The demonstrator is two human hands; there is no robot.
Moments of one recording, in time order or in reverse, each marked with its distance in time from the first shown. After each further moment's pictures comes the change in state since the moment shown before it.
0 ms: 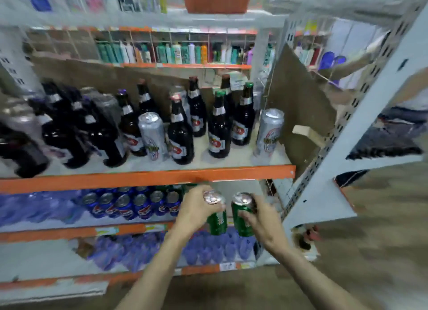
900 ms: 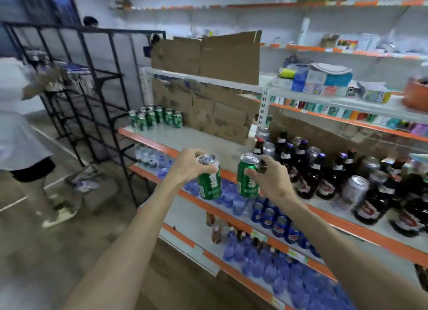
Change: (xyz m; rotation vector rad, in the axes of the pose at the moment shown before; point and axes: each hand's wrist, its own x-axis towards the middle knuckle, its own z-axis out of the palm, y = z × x) left_hand -0.301 -0.089 -0.556 -0.014 0.531 -0.163; right_hand -0.156 -0.549 0.135 0.142 -0.181 -0.525
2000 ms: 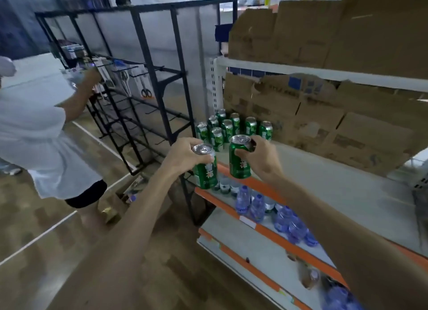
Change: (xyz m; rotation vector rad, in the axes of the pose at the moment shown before) left_hand 0.358 -0.306 -0.379 0.136 0.084 -0.085; right_hand 0.365 -0.266 0.468 0.099 -0.165 -0.036
